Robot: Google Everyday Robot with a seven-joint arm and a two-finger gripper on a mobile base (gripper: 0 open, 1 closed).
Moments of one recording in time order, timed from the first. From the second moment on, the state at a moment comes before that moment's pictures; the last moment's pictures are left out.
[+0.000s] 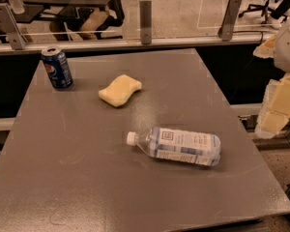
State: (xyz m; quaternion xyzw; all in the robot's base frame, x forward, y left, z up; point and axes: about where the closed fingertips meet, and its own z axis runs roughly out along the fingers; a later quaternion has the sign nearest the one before) arm 0.438 -0.217 0.976 -0.60 0.78 -0.03 0.16
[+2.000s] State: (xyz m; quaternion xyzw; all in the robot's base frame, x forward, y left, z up) arm 0.565 -0.037 0.940 -0.78 0.58 0.01 0.21
